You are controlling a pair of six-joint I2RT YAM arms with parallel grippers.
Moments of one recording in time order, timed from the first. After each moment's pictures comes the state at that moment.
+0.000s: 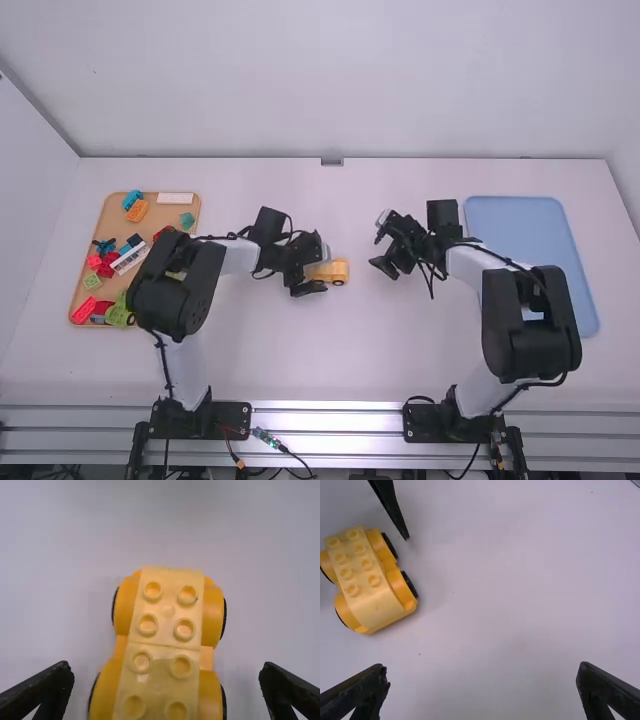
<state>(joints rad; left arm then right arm) -0.28 1.95 0.96 -0.08 0.73 0.96 0.11 1.75 0.86 -0.10 -0.61 -0.80</state>
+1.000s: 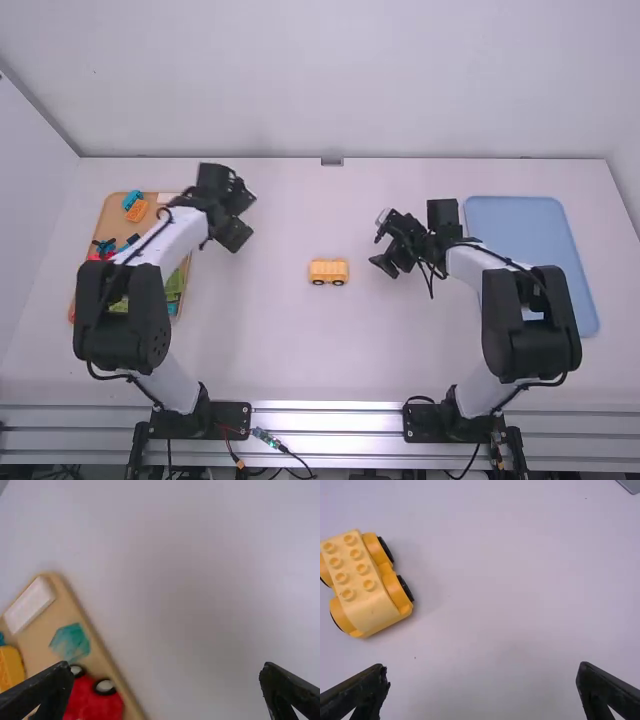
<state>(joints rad) 0.00 1.73 1.21 -0.56 -0.13 0.62 0.11 1.75 0.86 -0.08 -0.61 -0.79</state>
